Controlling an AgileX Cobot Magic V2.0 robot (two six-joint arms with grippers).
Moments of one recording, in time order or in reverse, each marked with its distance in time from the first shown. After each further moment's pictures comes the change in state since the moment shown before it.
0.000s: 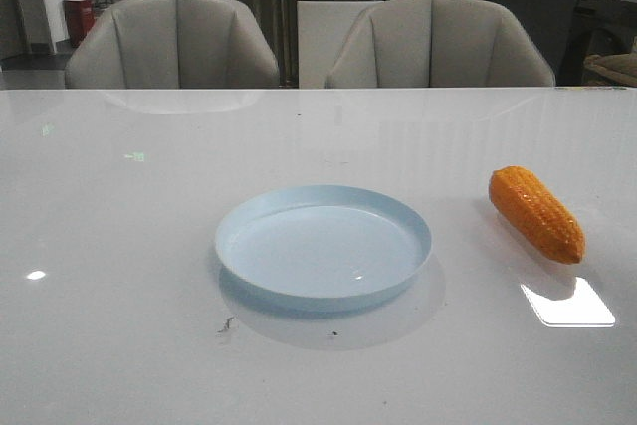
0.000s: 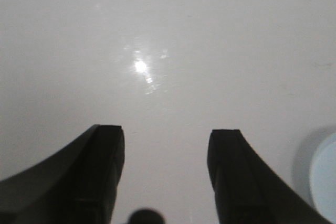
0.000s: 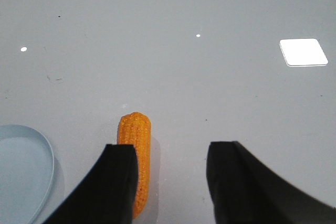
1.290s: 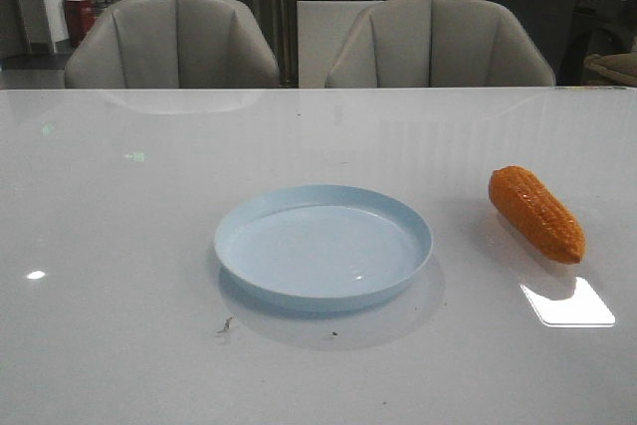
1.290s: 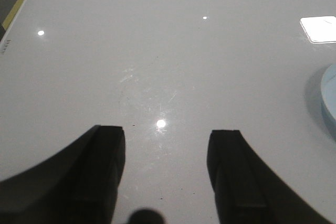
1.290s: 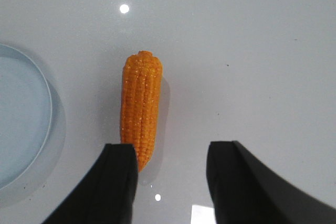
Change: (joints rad) left arm 0.071 -1.017 1.209 -0.045 -0.470 0.032; right arm 0.011 0.540 -0.668 -0.004 0.681 -0.099
